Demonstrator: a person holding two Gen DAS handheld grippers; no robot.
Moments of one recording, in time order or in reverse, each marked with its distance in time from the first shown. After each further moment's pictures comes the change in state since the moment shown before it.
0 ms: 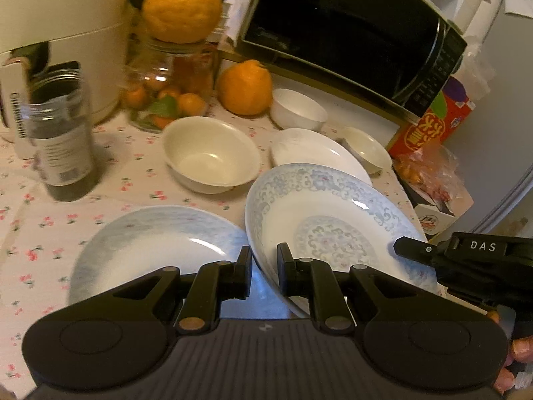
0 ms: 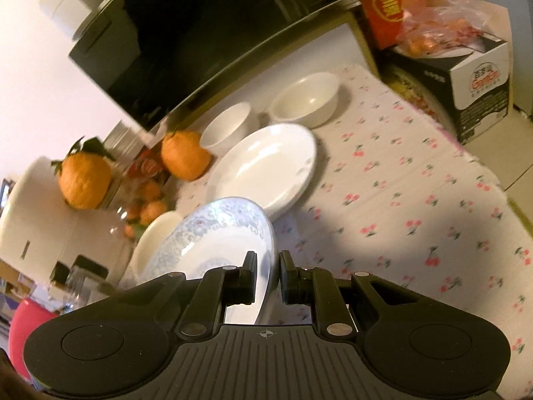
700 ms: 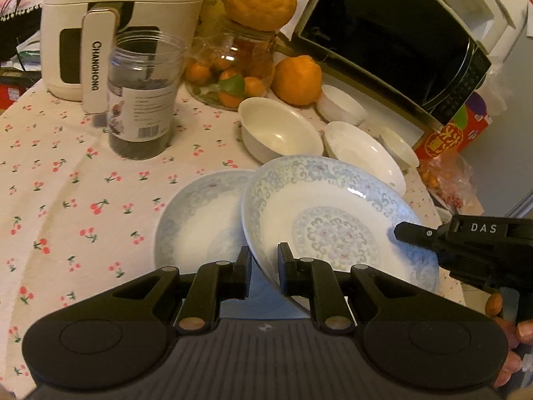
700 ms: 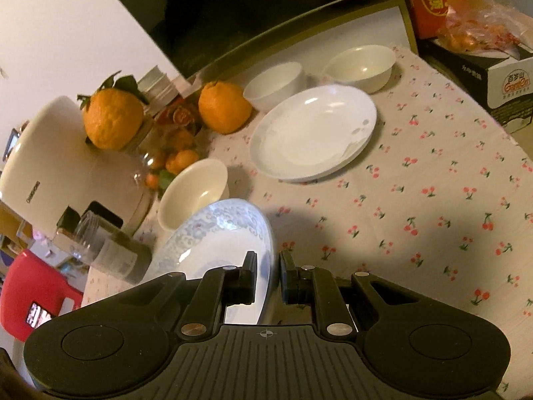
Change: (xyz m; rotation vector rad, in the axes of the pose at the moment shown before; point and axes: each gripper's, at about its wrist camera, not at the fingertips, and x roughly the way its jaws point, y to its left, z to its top) left arm -0.027 0.057 -0.026 -0.084 0.016 0.024; right arm 0.018 0.053 -0.038 -0.120 0.074 0.004
